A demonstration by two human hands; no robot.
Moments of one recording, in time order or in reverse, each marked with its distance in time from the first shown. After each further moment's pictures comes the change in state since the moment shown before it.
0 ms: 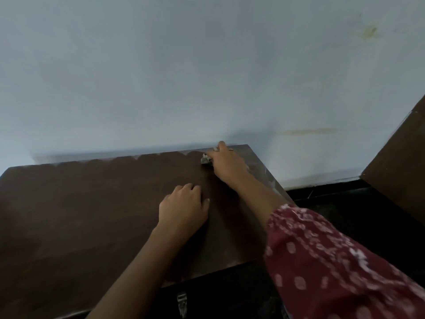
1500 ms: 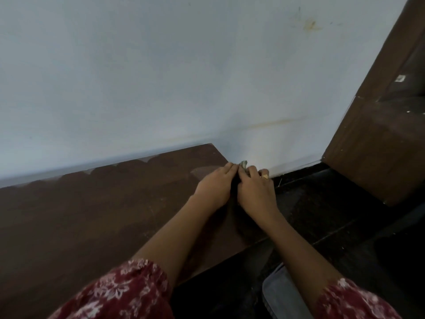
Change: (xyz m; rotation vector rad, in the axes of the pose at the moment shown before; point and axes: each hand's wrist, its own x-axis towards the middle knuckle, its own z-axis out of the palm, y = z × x) left_hand 0.073 0.105 0.032 -0.101 -0.109 0.496; right_hand -0.111 0.078 -0.007 0.046 0.110 0.429
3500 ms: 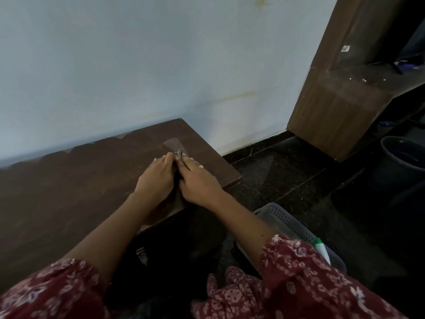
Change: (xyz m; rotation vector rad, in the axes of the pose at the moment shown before) left_hand -0.100 -0.004 -0.010 0.019 0.109 -0.126; right_hand -0.076 -0.042 -0.015 0.262 -0.293 -0.248
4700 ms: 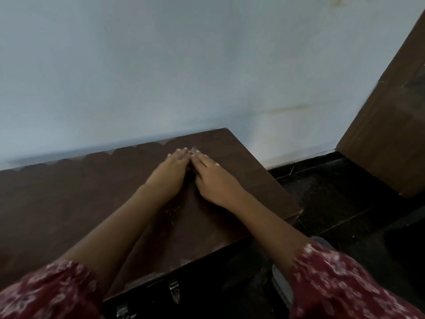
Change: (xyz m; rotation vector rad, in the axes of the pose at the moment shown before) left_hand 0.040 -0.083 -0.019 0.222 -0.070 -0.072; right_hand 0.087 -0.021 0.020 0.008 -0.014 -0.192
